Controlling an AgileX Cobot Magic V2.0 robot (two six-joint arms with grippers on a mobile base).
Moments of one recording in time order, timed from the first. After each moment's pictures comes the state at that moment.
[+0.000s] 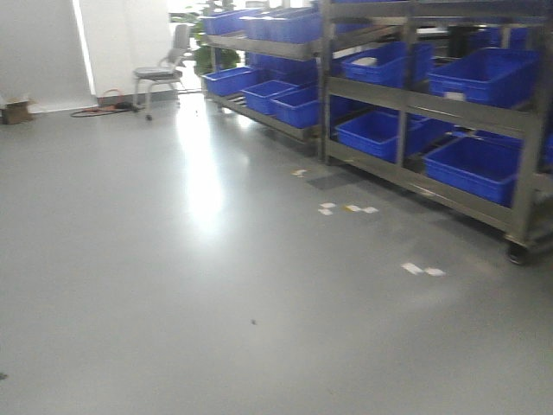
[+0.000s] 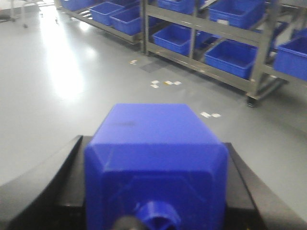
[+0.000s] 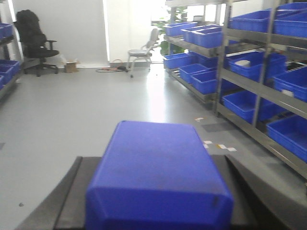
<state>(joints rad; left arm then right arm) -0.22 0.40 -0.68 -0.10 0.58 0.05 0.37 0.06 -0.53 -0.22 0.52 0.22</state>
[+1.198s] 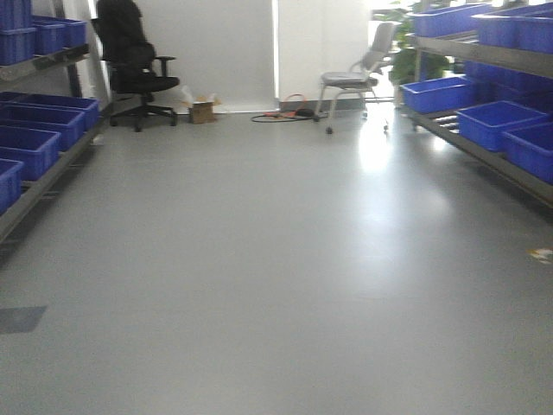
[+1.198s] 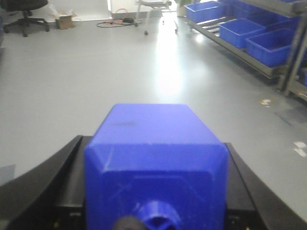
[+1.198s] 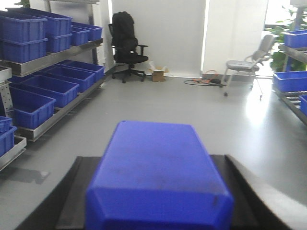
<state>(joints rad) -0.22 0.40 -0.68 -0.10 0.58 0.05 0.37 0.06 -0.53 -0.22 0.52 0.22</state>
